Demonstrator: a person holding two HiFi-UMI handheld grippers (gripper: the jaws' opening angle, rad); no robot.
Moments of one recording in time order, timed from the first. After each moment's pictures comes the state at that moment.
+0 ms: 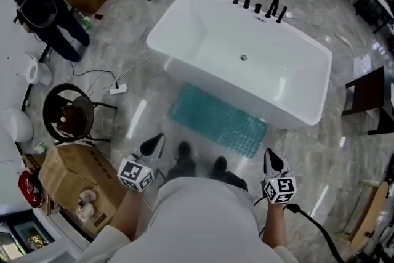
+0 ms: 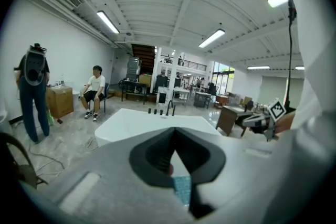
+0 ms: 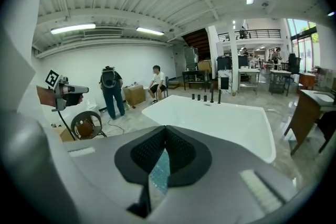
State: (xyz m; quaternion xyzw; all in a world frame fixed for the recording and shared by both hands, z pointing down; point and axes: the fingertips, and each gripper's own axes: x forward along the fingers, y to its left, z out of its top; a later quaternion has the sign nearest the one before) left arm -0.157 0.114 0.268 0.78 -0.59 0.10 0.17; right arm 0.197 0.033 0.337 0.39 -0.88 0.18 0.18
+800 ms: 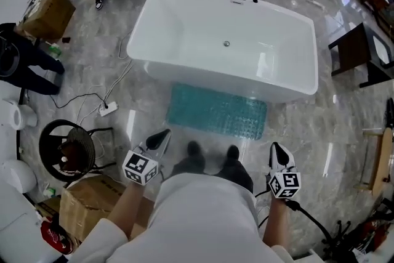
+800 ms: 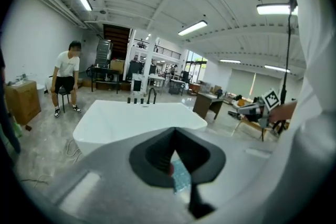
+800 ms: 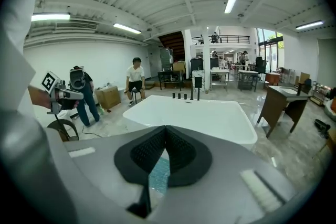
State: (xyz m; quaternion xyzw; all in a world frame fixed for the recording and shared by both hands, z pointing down) left arm -0.261 0.051 0.311 0.87 -0.43 0.16 0.19; right arm 0.103 0.065 0.335 0.54 -0.80 0.20 0.18
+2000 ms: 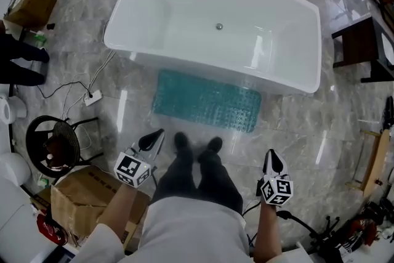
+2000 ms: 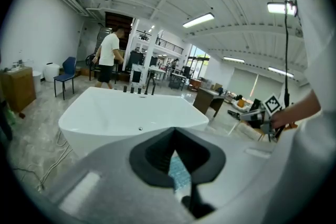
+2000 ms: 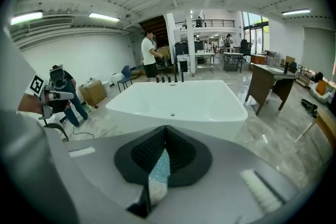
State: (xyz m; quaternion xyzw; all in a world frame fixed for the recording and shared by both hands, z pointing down) left arm -0.185 -0.035 0.415 0.86 -0.42 0.17 0.24; right arm 0.192 0.005 0.457 0.58 -0.73 0.29 0.21
